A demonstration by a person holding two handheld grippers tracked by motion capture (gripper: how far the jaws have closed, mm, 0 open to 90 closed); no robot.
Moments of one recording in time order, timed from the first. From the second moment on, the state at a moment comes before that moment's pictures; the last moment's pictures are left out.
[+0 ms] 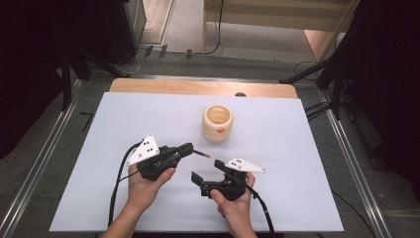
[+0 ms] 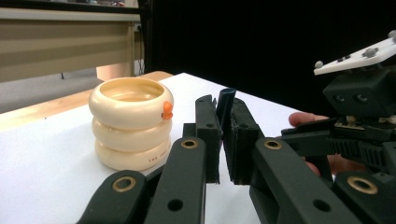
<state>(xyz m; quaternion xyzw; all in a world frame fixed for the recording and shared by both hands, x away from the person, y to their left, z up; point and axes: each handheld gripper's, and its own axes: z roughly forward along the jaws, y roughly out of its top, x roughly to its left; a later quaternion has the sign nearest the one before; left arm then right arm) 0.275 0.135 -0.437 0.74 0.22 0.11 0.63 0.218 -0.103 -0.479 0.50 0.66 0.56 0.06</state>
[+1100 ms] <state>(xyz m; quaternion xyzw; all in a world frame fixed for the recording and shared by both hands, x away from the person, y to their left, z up) 0.268 0.138 -0.433 0.70 0.22 0.15 0.66 0.219 -0.106 -0.464 0.62 0.46 0.63 -0.03</state>
